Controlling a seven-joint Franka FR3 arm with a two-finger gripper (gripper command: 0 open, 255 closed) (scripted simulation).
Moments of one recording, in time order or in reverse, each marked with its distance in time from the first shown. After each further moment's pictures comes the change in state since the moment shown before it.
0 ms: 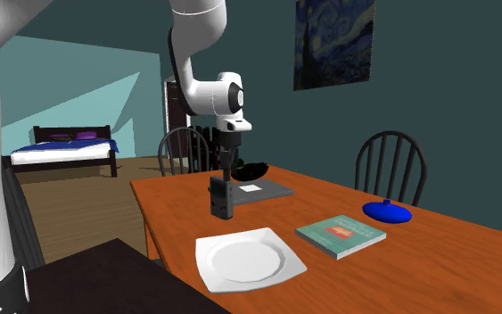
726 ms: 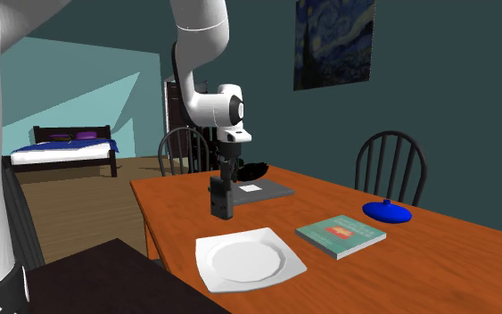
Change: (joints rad) arm 0.020 0.074 -0.021 0.028 -0.021 0.047 0.019
